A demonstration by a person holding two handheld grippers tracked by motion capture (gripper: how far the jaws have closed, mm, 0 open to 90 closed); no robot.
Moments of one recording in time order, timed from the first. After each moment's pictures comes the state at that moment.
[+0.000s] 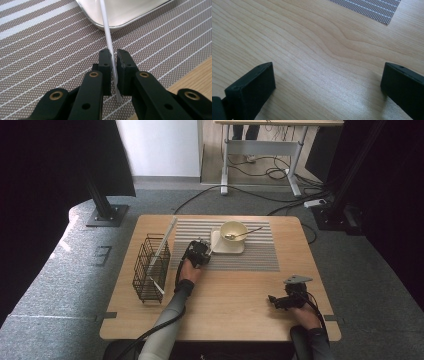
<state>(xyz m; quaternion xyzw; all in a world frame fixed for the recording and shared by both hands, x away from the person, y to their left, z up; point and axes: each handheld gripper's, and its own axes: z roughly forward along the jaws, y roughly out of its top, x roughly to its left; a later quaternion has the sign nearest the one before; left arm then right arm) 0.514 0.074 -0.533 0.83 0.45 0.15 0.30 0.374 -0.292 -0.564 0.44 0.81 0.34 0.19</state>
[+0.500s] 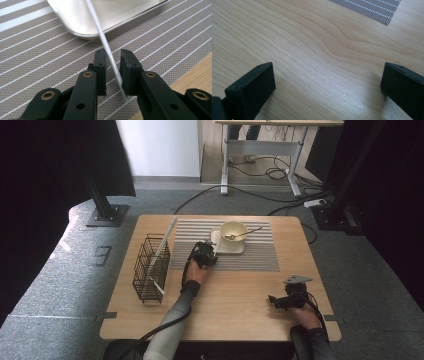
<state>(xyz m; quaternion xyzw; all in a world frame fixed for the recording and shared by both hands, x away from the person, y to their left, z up) 0.516 0.051 -0.540 0.83 0.44 0.13 0.32 0.374 -0.292 -0.564 0.44 0.81 0.34 0.19</state>
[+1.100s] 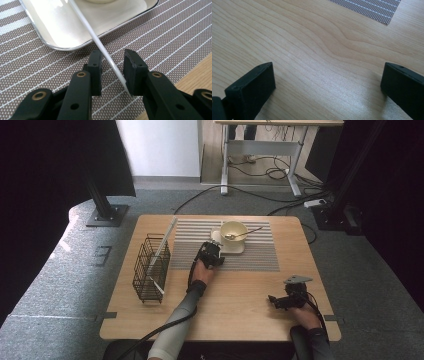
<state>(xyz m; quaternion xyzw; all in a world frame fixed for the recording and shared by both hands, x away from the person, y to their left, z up) 0.517 0.030 -0.542 0.83 0.43 0.13 0.32 0.374 -0.292 -0.564 0.44 0.81 0.34 0.19</state>
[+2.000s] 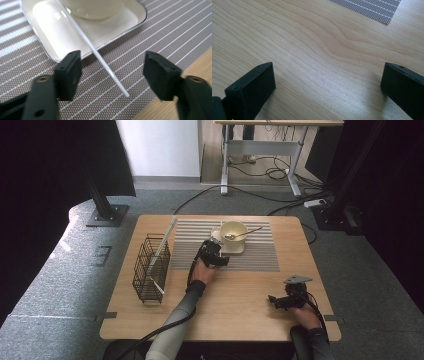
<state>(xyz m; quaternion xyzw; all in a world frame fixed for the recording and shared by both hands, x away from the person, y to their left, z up) 0.509 0.031 -0.524 0.82 0.41 0.16 0.35 0.374 -0.292 -0.564 0.44 0.81 0.34 0.19</state>
